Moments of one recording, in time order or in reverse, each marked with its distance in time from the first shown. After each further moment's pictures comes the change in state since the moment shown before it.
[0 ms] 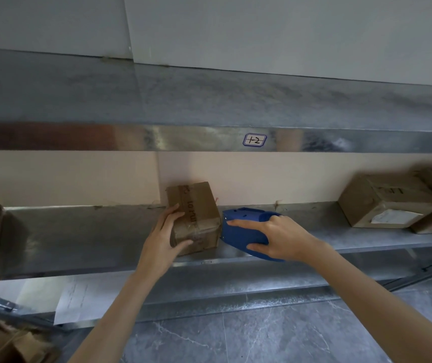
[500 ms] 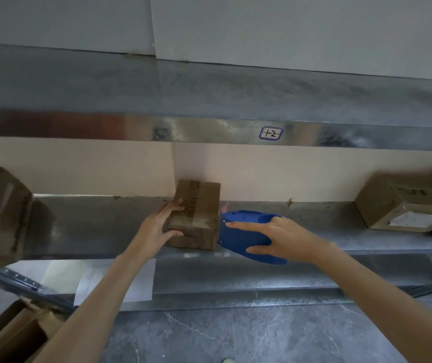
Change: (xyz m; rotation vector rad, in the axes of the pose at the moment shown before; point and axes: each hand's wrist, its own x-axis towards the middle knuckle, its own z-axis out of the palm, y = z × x) left_hand 0.004 -0.029 -0.046 -0.002 -0.126 0.014; right_hand 0.004 -0.023 -0.001 0.126 -0.001 -0.106
